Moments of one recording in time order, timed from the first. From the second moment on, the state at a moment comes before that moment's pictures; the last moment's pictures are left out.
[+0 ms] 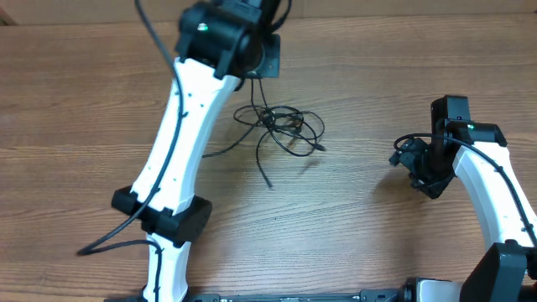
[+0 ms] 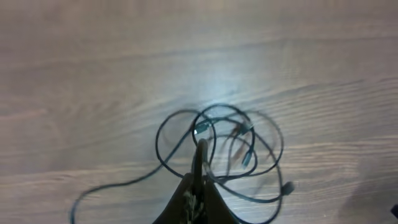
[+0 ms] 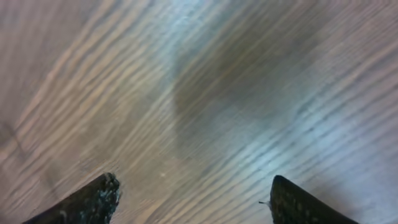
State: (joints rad) left arm -0.48 2.13 2.70 -1.60 -0.15 -0.37; right arm -0.10 1.50 1.06 -1.03 -0.09 0.66
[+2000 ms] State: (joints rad) left arm 0.02 1.92 2.73 -1.47 0.54 0.02; right arm 0.25 1.50 1.06 -0.73 -0.09 0.68
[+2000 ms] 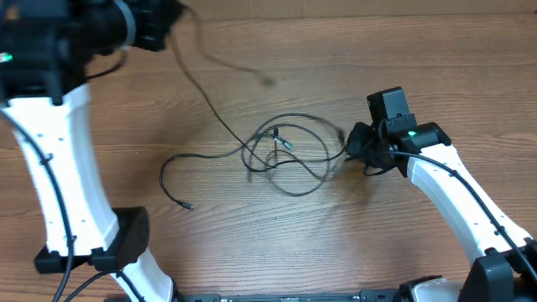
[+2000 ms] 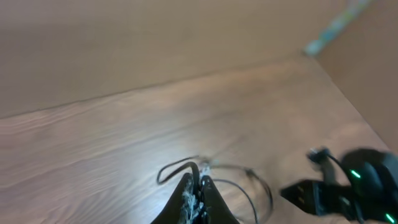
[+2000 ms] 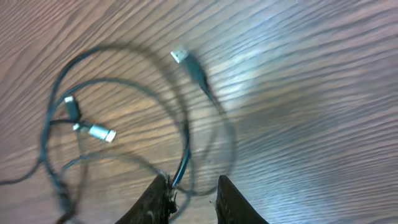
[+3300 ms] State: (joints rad) left arm 0.29 1.81 2.73 -0.99 0.54 -0.53; right arm 0.37 1.51 1.05 -0.64 -0.40 0.15
